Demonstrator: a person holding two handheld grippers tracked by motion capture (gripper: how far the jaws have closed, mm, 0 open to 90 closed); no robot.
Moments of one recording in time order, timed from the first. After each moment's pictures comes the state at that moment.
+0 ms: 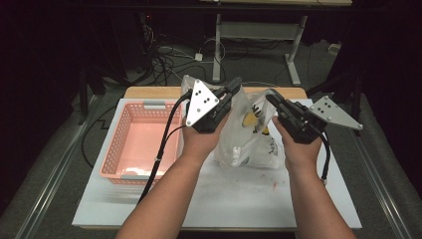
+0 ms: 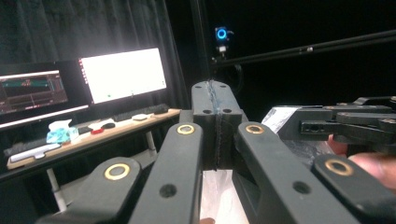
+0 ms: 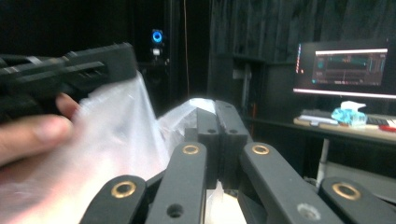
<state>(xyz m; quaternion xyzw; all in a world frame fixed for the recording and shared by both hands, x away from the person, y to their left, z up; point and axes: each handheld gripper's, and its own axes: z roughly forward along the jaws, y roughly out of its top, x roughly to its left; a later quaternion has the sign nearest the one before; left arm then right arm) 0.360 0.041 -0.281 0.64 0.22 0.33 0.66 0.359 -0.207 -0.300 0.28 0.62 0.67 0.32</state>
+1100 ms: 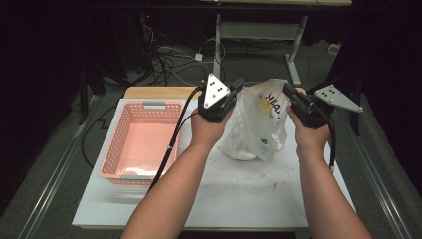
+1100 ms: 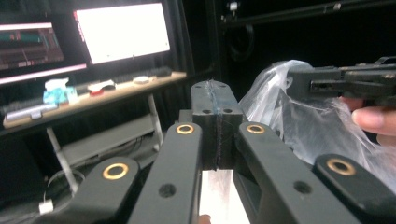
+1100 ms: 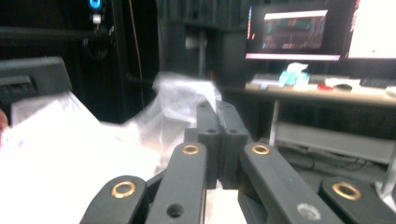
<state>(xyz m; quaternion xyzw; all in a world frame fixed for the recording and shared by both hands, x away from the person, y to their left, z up) 0.410 0.029 -0.320 0.69 0.28 0.29 0.60 0.413 -0.247 -0.326 0.37 0.63 0.59 0.34</state>
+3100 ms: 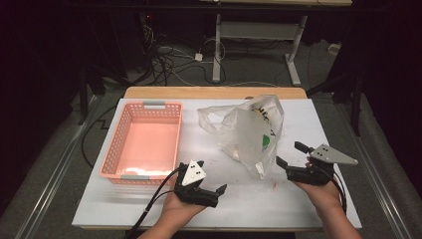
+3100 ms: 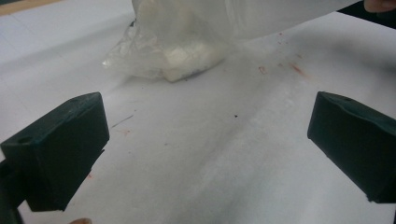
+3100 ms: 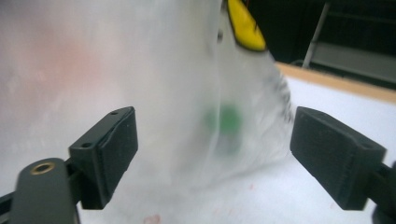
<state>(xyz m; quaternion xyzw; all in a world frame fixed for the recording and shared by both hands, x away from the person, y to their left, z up) 0.288 0.076 -0.463 0.80 0.33 0.13 0.48 0.328 -0.285 -0.428 0.37 0.75 0.50 0.25</state>
